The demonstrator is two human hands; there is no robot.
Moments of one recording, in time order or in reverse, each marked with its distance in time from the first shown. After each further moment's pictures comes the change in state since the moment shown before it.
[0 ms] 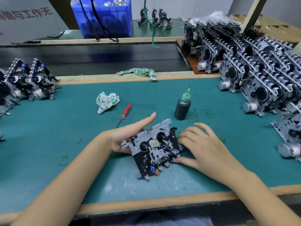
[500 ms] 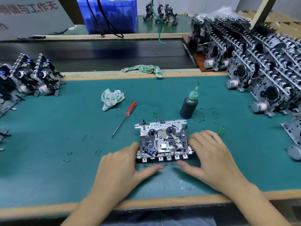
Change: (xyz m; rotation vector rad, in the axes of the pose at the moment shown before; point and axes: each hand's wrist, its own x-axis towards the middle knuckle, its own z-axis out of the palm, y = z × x) left_hand -0.036 -0.075 0.039 1.158 0.964 0.397; right_hand -0.010 -0.015 0.019 0.060 0.182 0.117
